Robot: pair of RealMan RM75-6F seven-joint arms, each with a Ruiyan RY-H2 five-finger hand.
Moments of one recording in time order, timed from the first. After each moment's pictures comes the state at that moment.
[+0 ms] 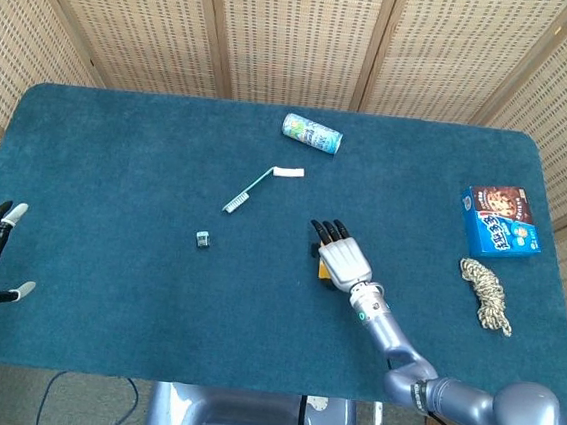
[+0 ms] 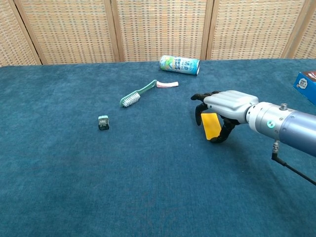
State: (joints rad) left arm -0.14 -1.12 -0.07 -1.62 1.44 1.43 0.08; right arm 0.81 -1.76 0.15 -1.10 -1.18 0.85 -0.30
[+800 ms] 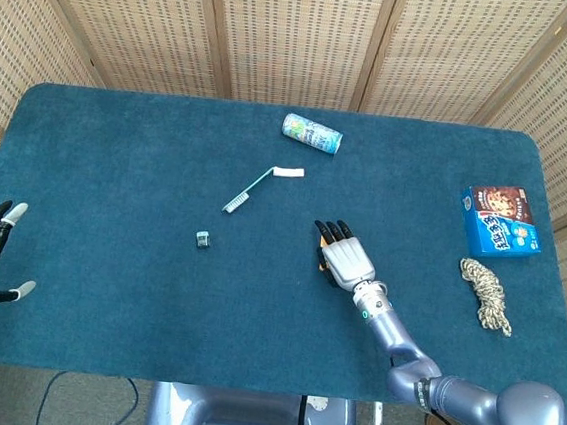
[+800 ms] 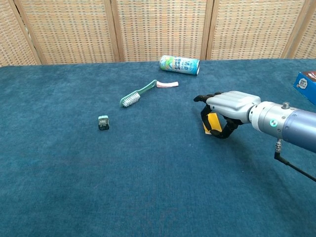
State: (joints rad) left arm -0.15 -1.12 -0.07 -1.62 1.44 1.44 0.08; right arm 0.81 -1.74 0.15 -1.10 -1.18 0.81 -0.30
